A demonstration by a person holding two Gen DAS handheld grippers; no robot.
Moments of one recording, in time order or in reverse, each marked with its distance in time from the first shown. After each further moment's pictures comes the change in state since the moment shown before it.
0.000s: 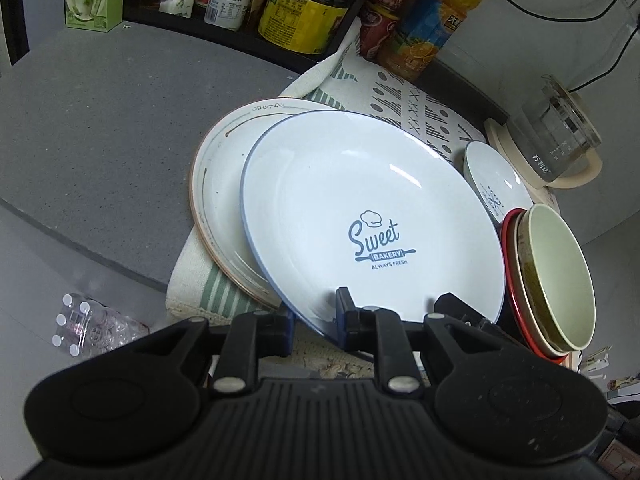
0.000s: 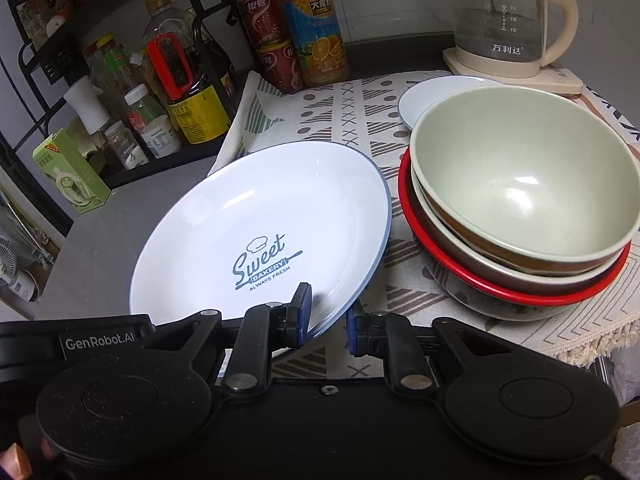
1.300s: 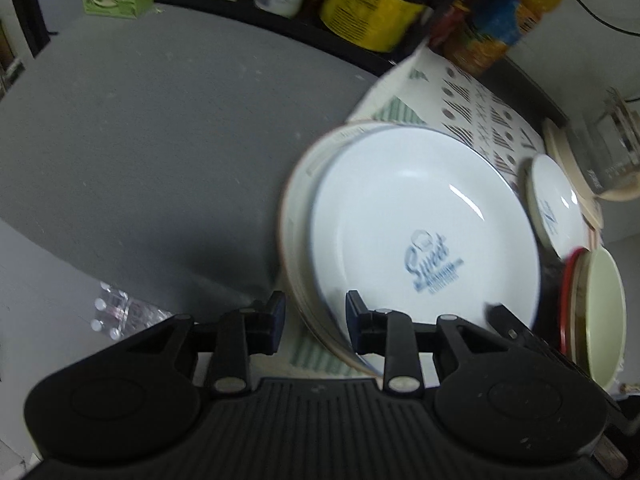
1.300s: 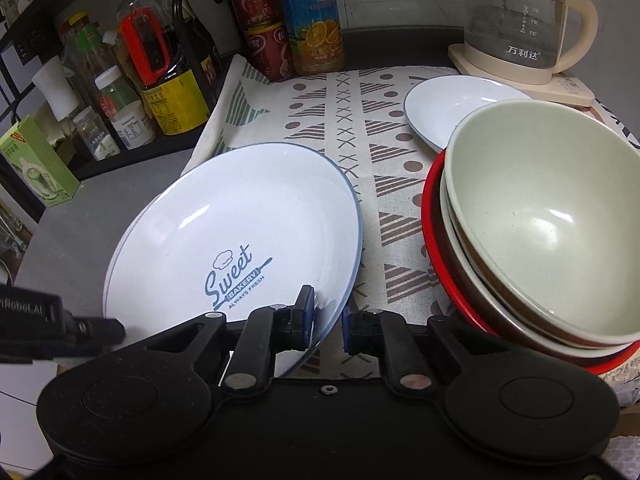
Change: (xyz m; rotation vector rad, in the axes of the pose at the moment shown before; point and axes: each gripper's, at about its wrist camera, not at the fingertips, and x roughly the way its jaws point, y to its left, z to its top) left arm 0.014 0.046 0.067 -0.031 0.146 0.107; right arm 0.042 0.019 0.022 -0.036 0.047 -0.085
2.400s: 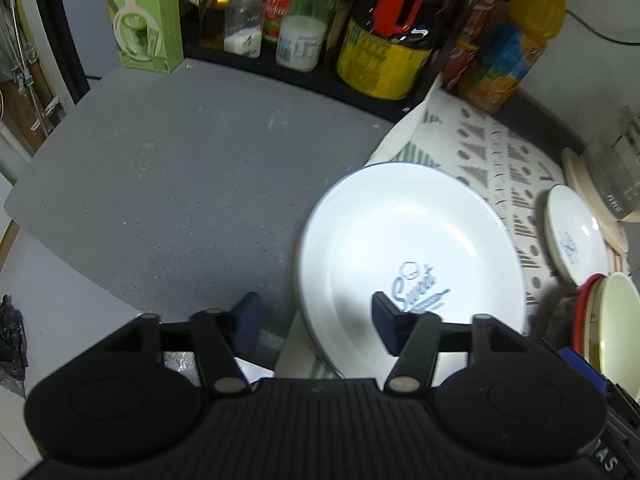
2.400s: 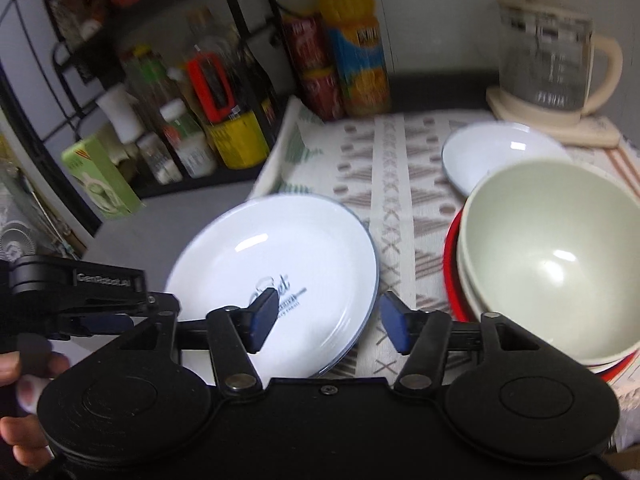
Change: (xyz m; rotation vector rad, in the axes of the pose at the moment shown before) left arm -0.030 -0.026 -0.016 0.003 -0.155 0.114; right arm -0.052 -0.010 0.006 -0.056 -0.114 0.163
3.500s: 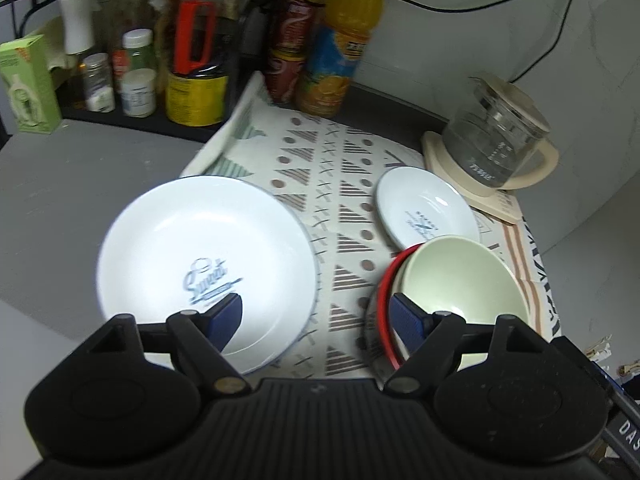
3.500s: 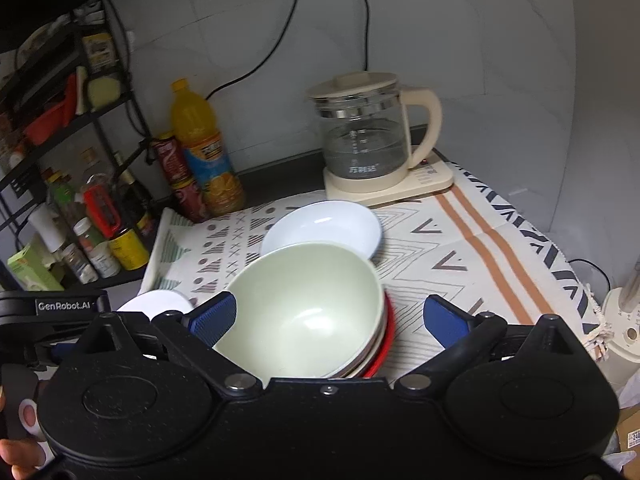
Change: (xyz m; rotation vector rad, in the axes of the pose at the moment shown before) left arm -0.041 -0.141 -0.036 0.154 -0.090 -0.191; right arm -0.100 -0.133 -0.006 0.180 -0.207 -0.215
